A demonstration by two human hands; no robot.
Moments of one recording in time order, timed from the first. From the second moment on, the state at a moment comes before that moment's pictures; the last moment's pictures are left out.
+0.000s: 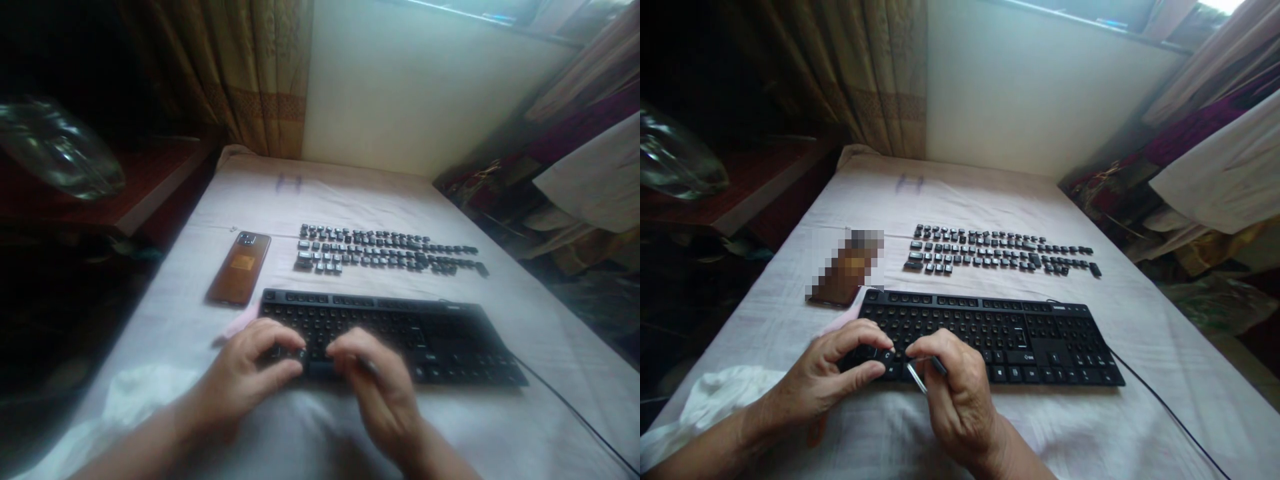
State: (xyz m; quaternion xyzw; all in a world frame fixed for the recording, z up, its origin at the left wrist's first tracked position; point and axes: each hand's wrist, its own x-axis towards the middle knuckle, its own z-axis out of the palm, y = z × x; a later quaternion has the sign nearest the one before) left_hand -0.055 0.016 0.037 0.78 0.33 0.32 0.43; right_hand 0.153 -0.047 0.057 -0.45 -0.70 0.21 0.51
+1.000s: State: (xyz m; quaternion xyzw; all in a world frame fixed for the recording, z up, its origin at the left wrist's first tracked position) left_hand -0.065 0.025 0.015 0.84 0.32 0.37 0.23; right_hand 0.249 0.069 0.045 -0.68 -0.67 0.13 0.26
